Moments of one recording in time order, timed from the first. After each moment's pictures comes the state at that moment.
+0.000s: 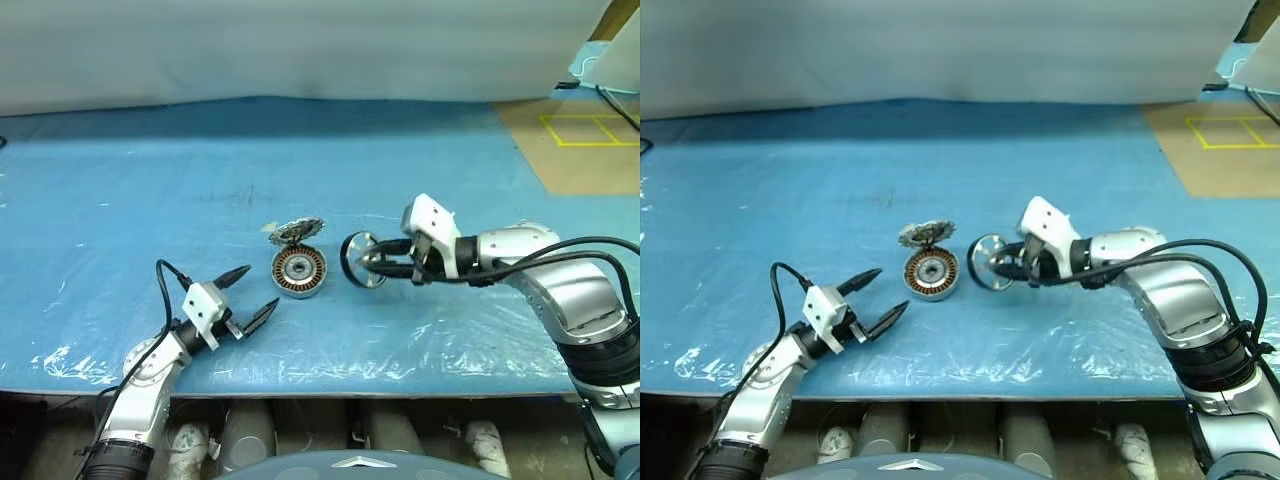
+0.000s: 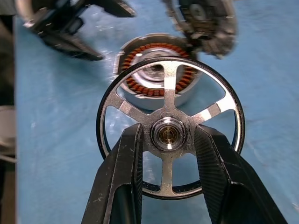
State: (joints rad) left arm 0.07 0.36 -0.01 0.09 -0.26 -0.32 -0.80; right arm -0.46 -0.78 0.24 -0.45 0.37 0.85 1.01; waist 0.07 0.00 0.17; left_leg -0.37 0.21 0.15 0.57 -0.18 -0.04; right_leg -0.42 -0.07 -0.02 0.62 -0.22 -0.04
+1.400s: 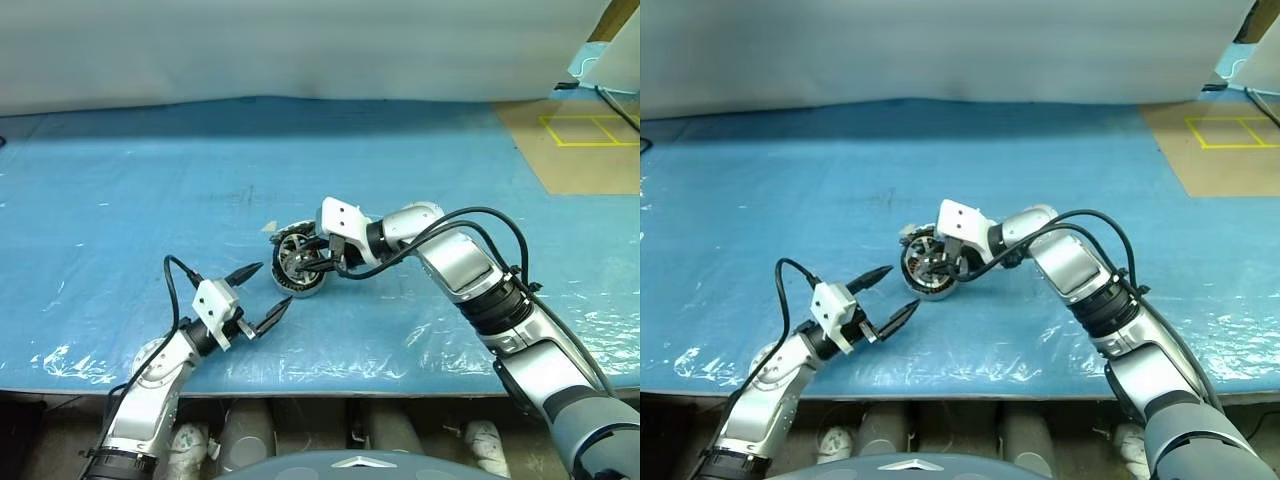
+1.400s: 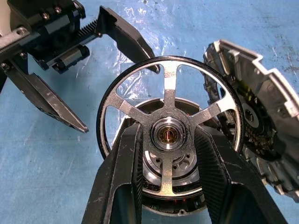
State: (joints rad) left arm 0.15 0.35 -0.06 -0.13 -0.26 -0.19 -0.71; right arm -0.75 -0.47 0.49 -0.05 0.12 0.59 1.08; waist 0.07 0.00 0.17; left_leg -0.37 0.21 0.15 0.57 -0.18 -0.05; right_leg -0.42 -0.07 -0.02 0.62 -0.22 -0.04
